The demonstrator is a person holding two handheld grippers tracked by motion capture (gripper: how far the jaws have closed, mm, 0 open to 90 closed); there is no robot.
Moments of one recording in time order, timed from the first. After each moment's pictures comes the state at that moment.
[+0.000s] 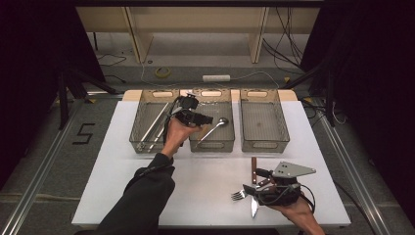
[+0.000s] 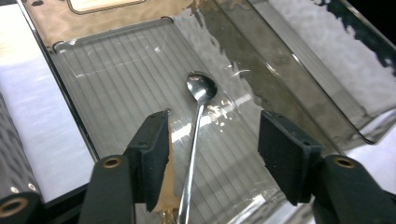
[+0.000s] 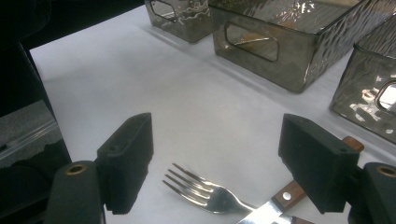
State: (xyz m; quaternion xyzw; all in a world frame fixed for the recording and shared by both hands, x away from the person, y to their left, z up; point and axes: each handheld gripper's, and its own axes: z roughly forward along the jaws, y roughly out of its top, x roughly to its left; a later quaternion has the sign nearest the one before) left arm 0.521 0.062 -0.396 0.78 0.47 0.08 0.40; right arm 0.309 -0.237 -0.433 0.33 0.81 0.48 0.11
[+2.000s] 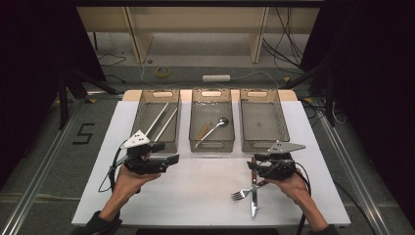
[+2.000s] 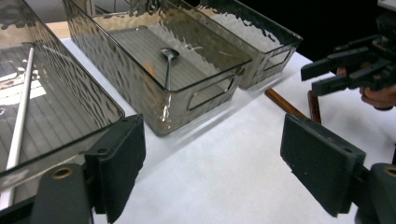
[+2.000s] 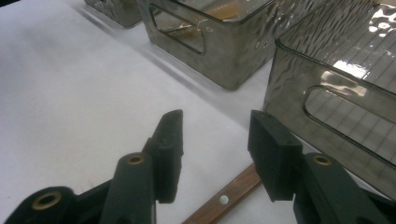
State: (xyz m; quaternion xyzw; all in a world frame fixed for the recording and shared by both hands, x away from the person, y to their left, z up) left arm 0.368 0.177 -0.414 0.75 0.39 0.11 0.52; right arm 0.379 -0.244 -0.445 0.36 0.82 0.42 0.13
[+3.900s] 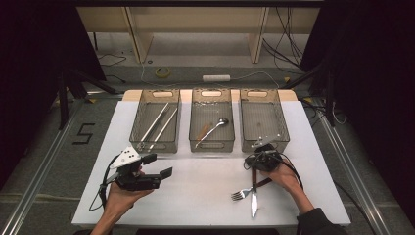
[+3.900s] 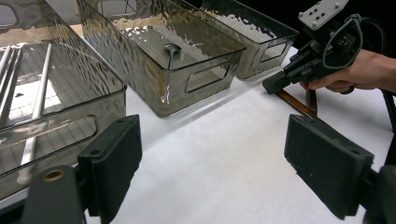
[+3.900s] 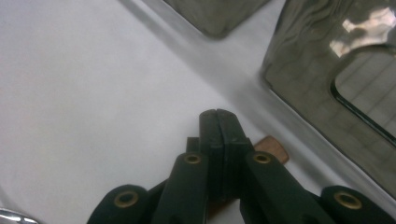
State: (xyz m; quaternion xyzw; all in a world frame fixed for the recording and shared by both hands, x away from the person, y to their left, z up) left arm 0.329 0.189 -0.421 0.74 0.39 0.13 0.53; right arm 0.425 -0.225 -0.477 0.35 0.88 0.30 0.10
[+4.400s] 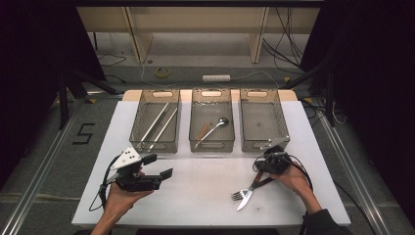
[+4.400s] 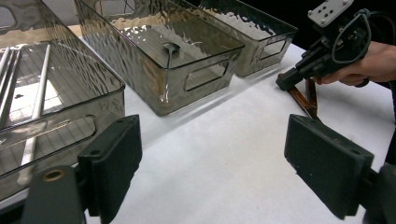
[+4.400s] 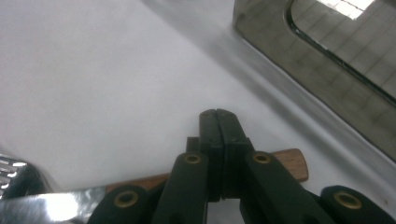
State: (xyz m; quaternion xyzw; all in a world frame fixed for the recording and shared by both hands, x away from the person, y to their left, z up) left arm 0.327 0.189 -0.421 0.75 0.38 0.14 0.53; right arm 0.414 -0.250 -0.473 0.37 0.88 0.27 0.09
